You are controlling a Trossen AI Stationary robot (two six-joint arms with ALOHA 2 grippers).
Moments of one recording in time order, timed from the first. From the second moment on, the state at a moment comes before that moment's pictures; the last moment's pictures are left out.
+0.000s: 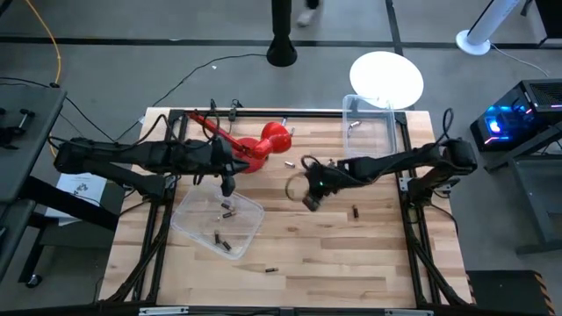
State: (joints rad) left arm -0.05 1.03 0.93 -0.42 -0.27 -0.32; right arm 0.03 1.57 1.00 -0.43 0.06 0.65
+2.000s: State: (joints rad) left arm -0.05 1.09 0.93 -0.38 -0.25 -0.36; right arm 0.32 1.42 0.67 -0.77 0.12 1.66
